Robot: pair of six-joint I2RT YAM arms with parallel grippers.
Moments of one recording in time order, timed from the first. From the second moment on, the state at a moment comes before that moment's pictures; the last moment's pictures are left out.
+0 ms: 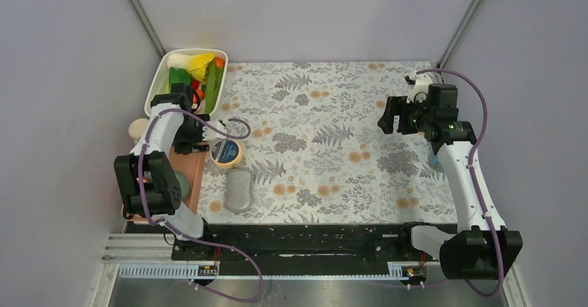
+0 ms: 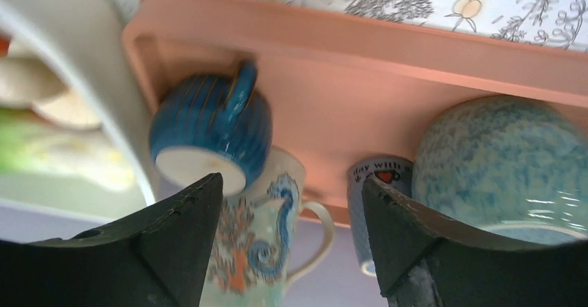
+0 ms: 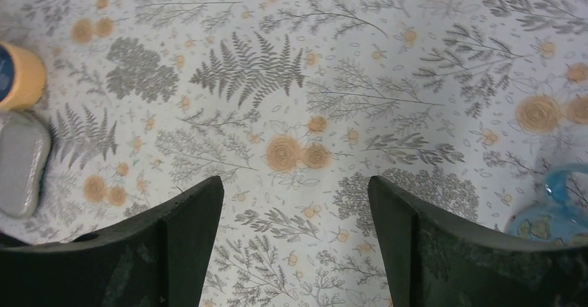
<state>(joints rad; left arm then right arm) 0.11 1.60 1.33 -1.11 -0.03 1.52 -0.01 1.17 1.13 -0.65 -0.32 0.01</state>
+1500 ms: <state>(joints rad) 0.09 1.84 1.36 -0.95 0.01 1.68 0.03 1.02 1.00 -0.57 -0.49 0.00</state>
